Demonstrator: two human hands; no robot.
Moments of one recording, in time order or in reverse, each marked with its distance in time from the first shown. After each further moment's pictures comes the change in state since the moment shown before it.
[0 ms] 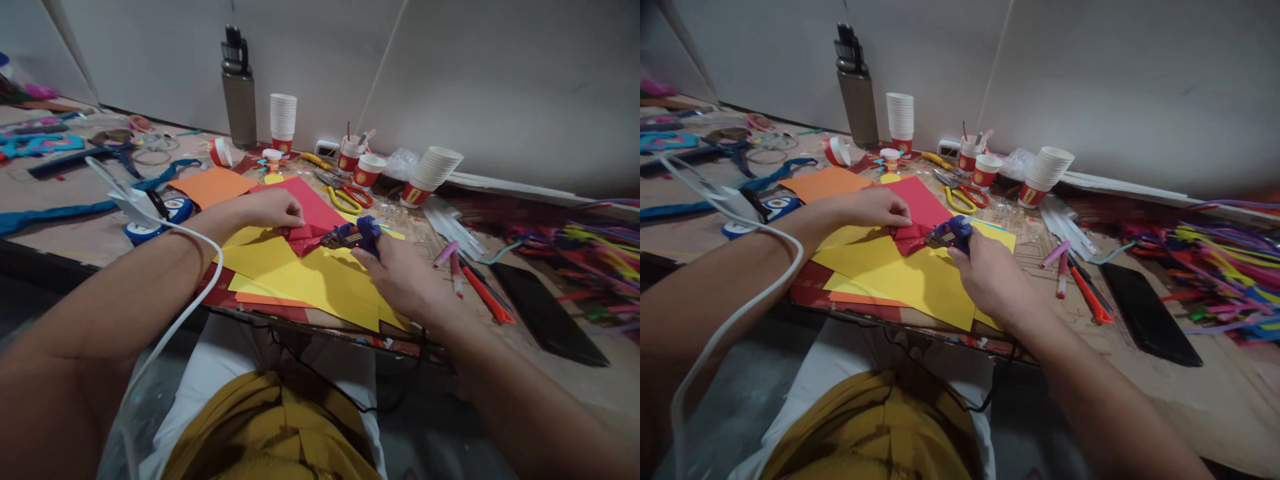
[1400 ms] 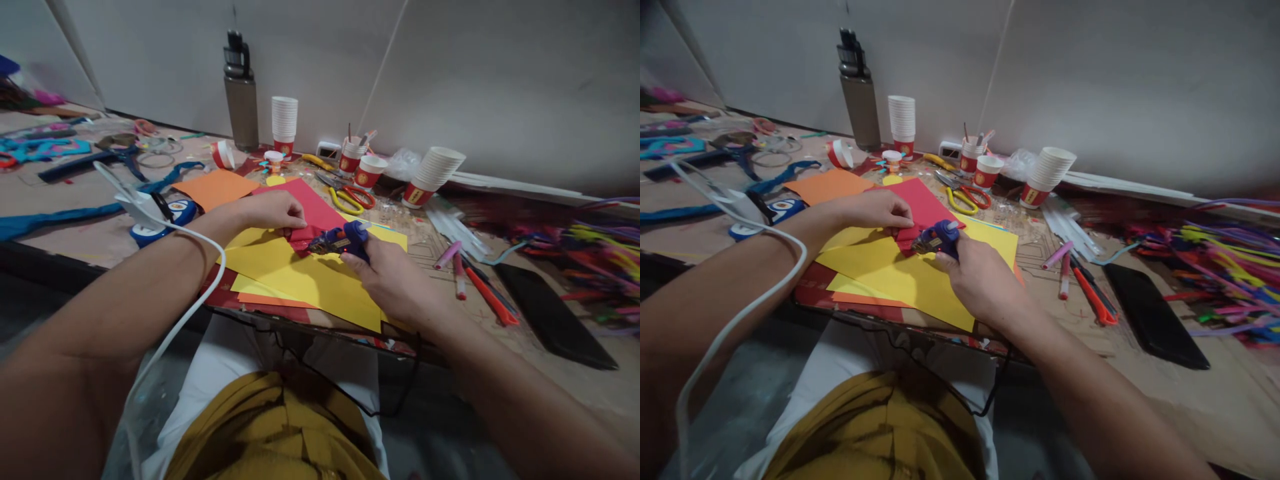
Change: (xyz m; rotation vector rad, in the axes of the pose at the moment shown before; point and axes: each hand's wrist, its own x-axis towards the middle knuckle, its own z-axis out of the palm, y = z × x) left_hand 0.001 -0.001 0.002 -0.084 -0.001 -0.011; right_hand 0.000 -0.009 0.006 0.101 -0.025 -0.086
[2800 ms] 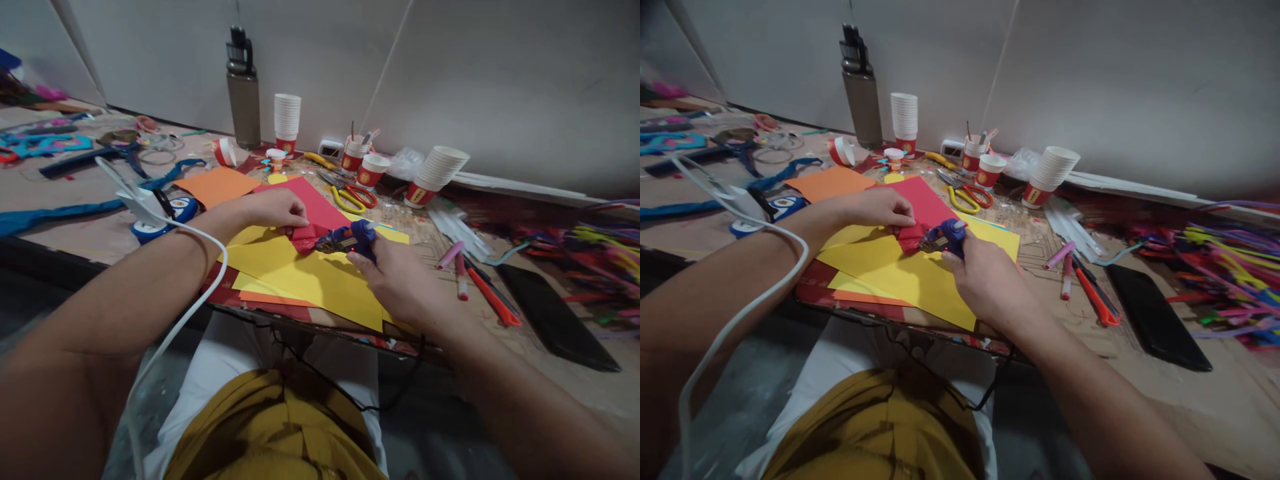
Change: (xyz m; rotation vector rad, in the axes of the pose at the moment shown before) left_hand 0.001 -0.003 0.000 0.011 -0.010 0.030; right_hand -0.005 -0.001 -0.005 -0.094 0.011 0.029
